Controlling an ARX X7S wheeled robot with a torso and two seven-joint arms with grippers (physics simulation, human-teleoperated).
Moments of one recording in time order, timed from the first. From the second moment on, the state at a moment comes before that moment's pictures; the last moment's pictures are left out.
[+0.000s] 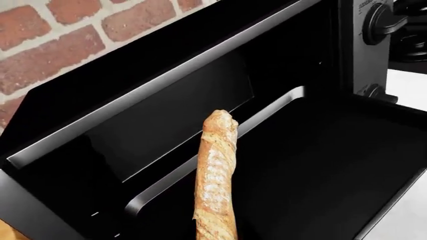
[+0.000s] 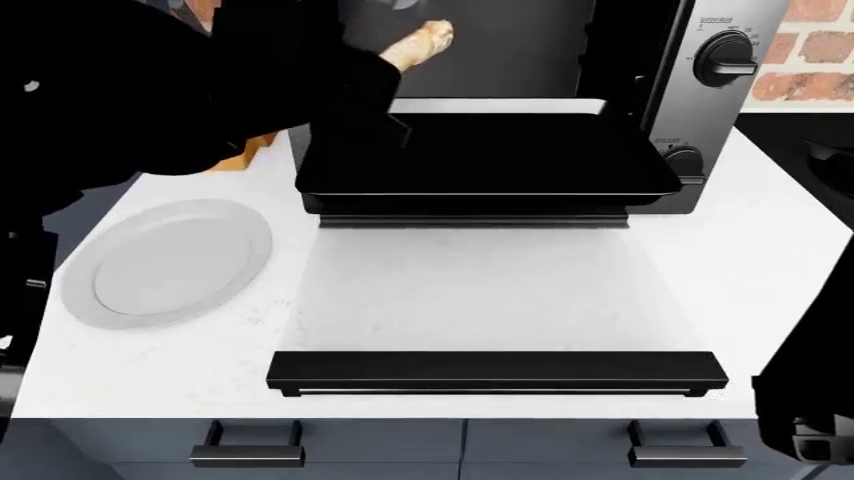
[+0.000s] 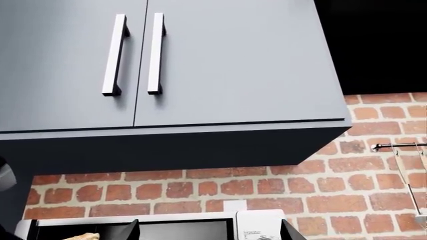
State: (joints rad) left arm -1.60 -0.40 0.66 -0.04 -1.10 -1.28 -0.20; right arm -0.37 1.25 -0.06 -0.85 0.42 -0.57 1.03
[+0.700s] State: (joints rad) left arm -1.61 -0.40 0.69 -0.03 -1.06 -1.19 -0.14; right arm -0.37 1.22 -0.06 -0.84 0.42 -0.57 1.01
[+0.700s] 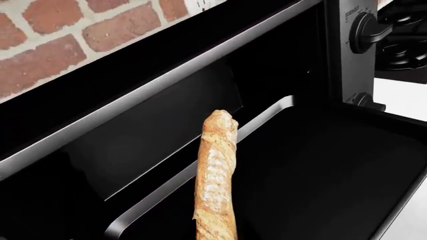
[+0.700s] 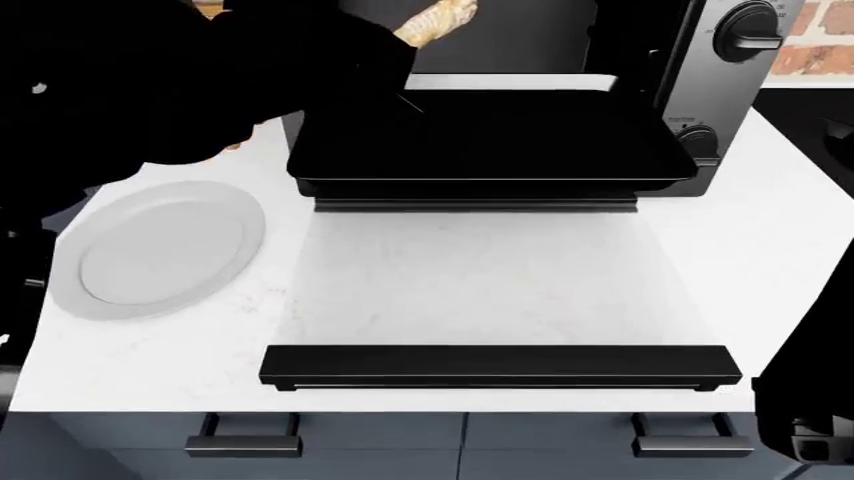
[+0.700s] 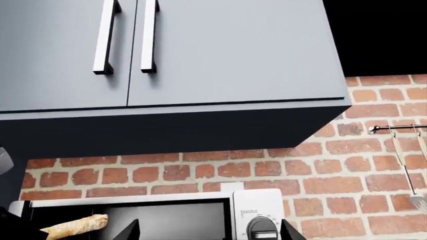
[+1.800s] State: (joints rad) left arm -1.64 -0.43 0.81 0.02 -0.95 -1.07 -0.01; right arm -0.44 1.20 0.00 -0.84 0.42 -0.58 0.99
